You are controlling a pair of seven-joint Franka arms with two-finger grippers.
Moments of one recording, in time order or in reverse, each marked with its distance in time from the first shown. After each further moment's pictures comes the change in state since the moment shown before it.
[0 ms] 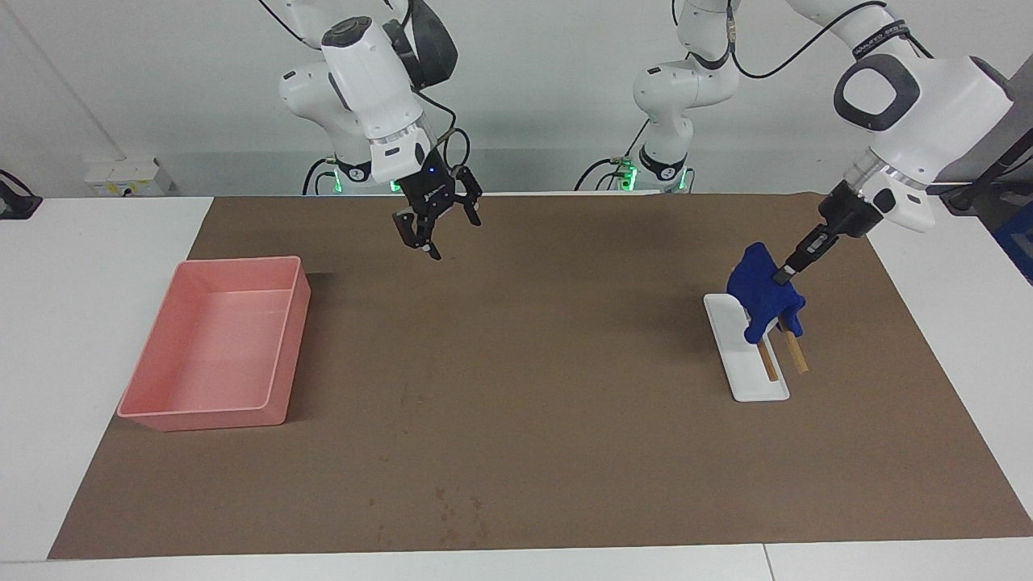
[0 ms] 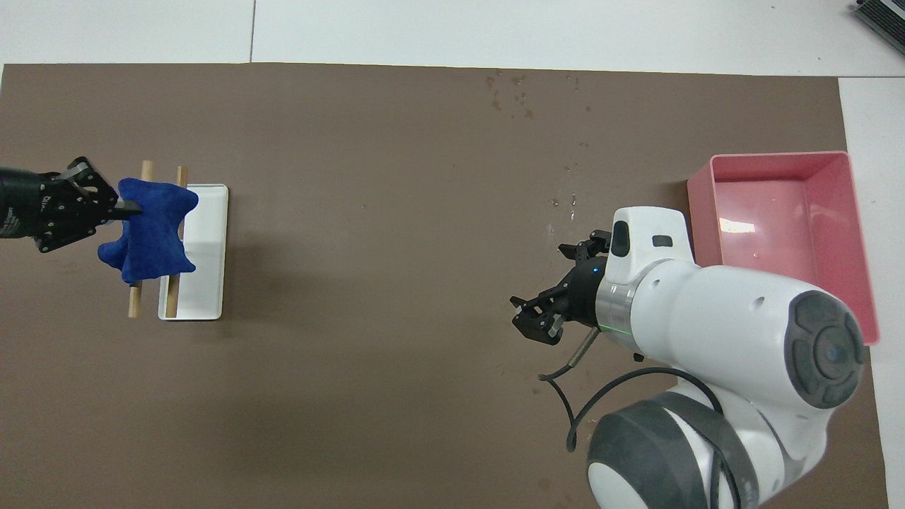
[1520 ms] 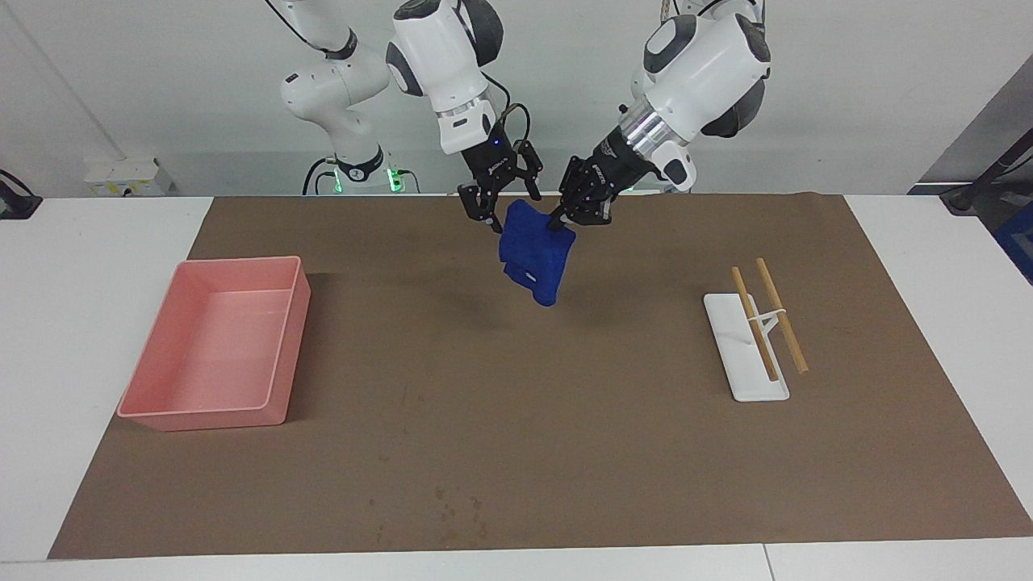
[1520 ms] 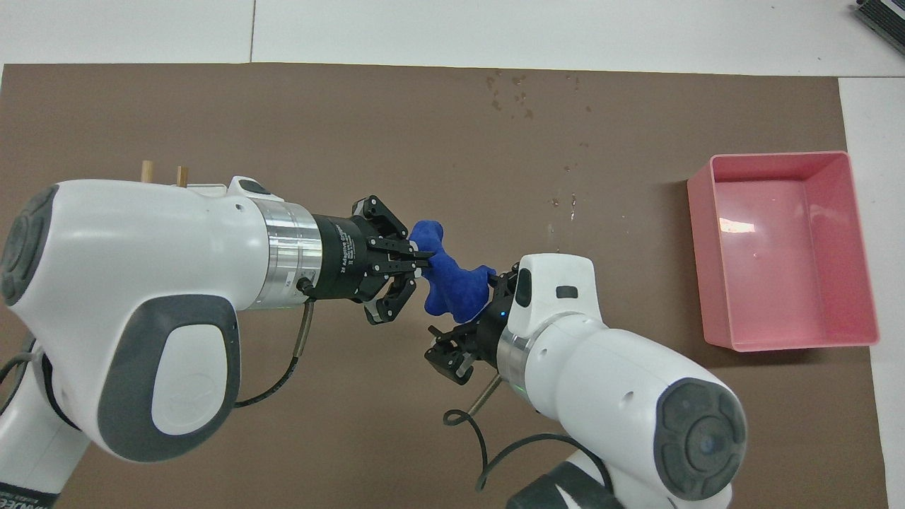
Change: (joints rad) left arm -0.352 -0.045 -0.220 -0.037 -0.219 0.183 -1.351; right arm 0.146 0.021 0.042 0.021 -0.062 0.105 0.256
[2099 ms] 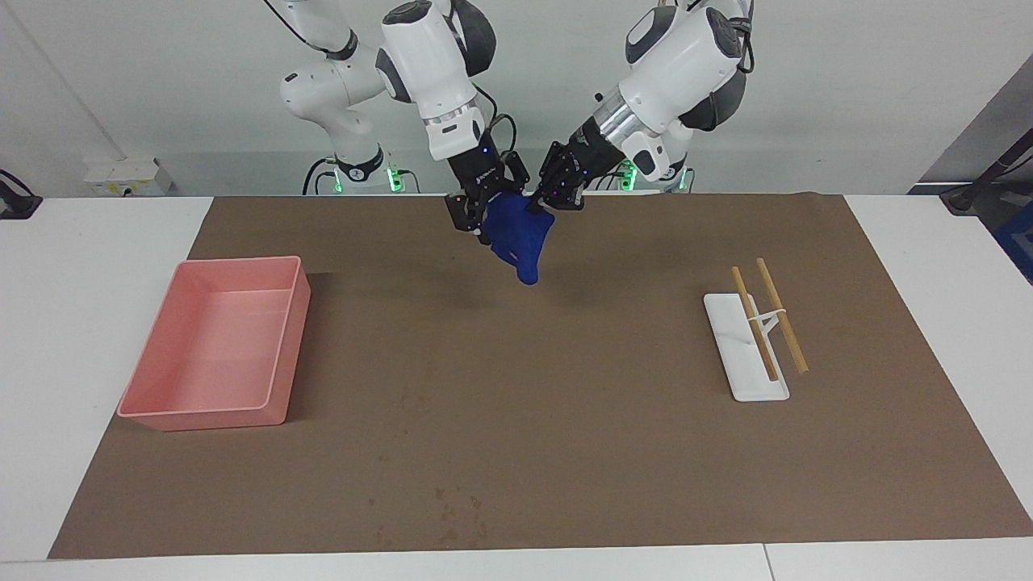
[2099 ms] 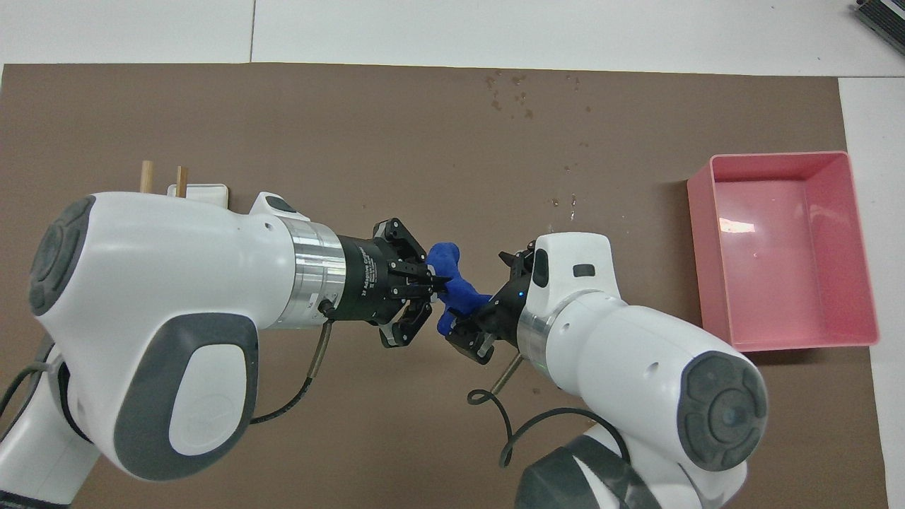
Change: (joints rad) left arm -0.030 -0.009 -0.004 -0.002 0.000 -0.040 0.000; right arm -0.044 0.016 -0.004 0.011 -0.010 0.008 -0.109
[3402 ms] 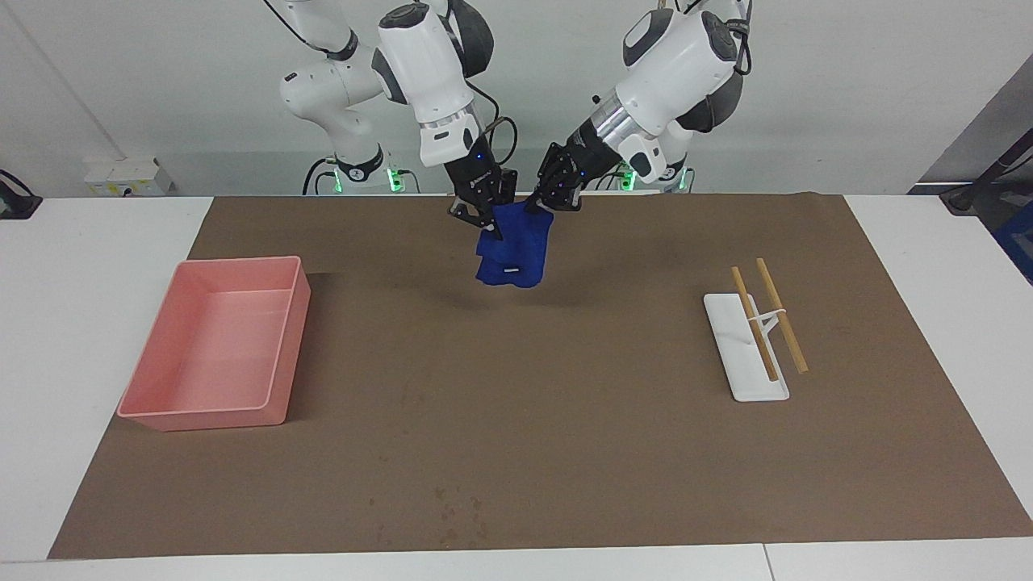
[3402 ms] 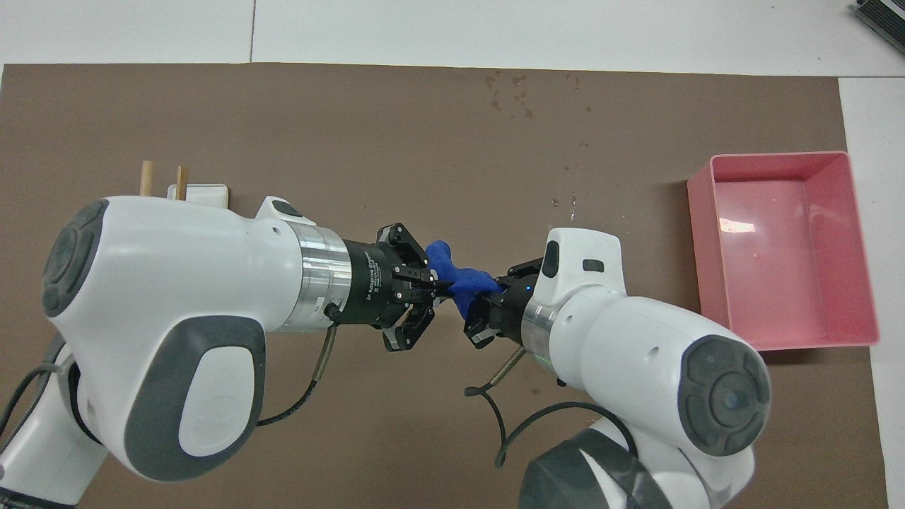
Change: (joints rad) left arm -0.009 0.002 -0.005 -0.010 0.000 0.003 0.003; right arm -0.025 0.003 0.006 0.021 0.001 -0.082 0.102
